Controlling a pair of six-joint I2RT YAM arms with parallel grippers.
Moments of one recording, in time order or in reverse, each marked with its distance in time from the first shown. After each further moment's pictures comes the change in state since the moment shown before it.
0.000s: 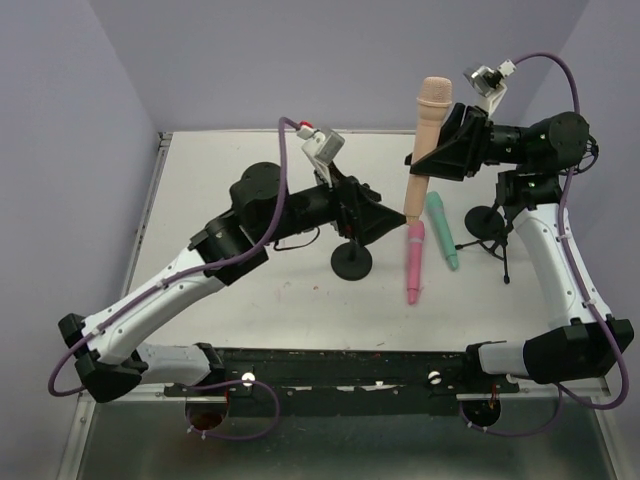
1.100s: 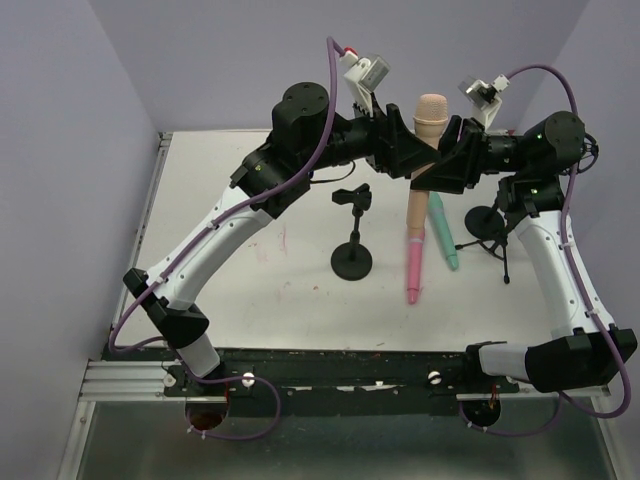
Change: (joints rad) left arm 0.122 0.395 0.618 -0.177 0.192 0.029; right arm 0.002 -0.043 -0.032 -0.189 -0.069 -0.218
